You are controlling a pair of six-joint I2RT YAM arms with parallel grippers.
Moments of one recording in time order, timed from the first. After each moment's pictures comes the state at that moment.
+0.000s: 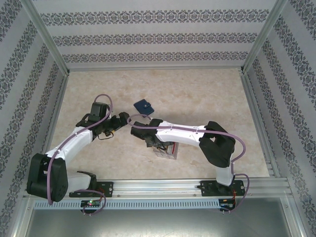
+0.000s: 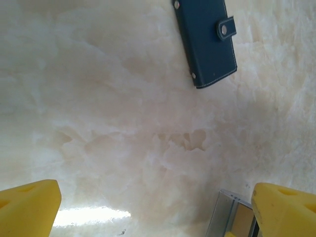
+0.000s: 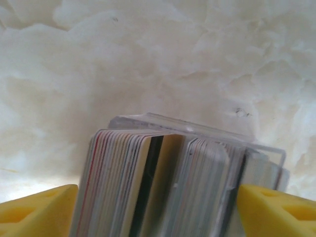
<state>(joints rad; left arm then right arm) -0.18 1.23 0.70 -0.36 0.33 -0.72 1.06 1.92 1.39 -1.04 0.39 1.00</state>
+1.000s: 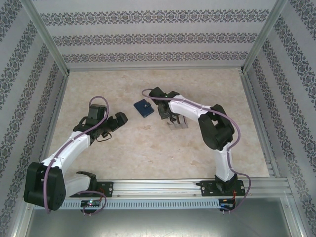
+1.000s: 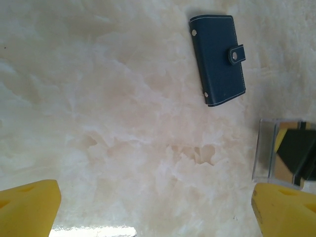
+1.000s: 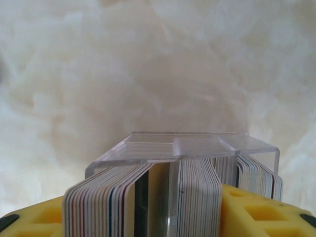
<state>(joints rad) -0.18 1.17 0.67 -0.37 0.24 -0.77 0.64 2.09 1.61 -0.84 0.38 0.43</state>
